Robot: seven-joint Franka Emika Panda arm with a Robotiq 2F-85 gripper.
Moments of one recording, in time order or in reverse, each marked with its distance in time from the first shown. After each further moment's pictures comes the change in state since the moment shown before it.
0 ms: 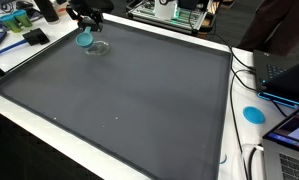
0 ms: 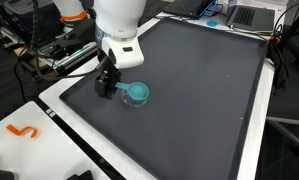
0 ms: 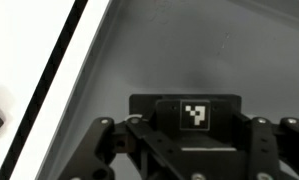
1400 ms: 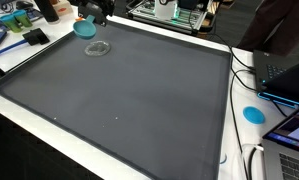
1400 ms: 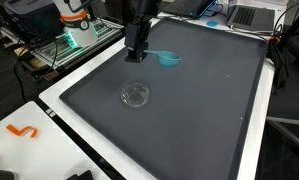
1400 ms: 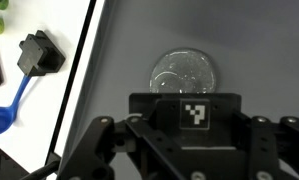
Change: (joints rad) arm 0.184 -0.209 0.087 -0.082 -0.233 0.007 0.461
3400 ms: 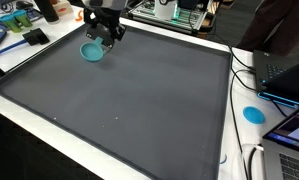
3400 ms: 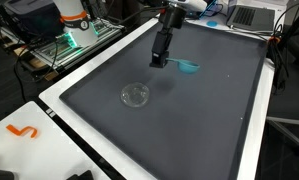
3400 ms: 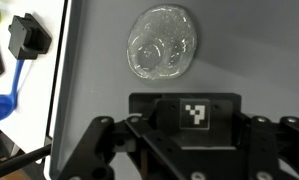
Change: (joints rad) arm 0.095 0.204 0.036 0.140 -0.104 -0.010 0.298
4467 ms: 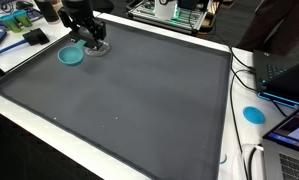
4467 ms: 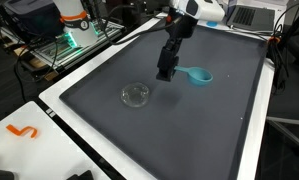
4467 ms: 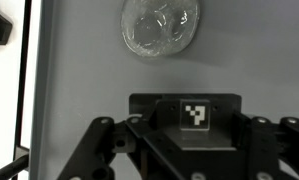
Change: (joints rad) arm -0.103 0.116 -0.032 0.240 0.338 -0.043 -0.326
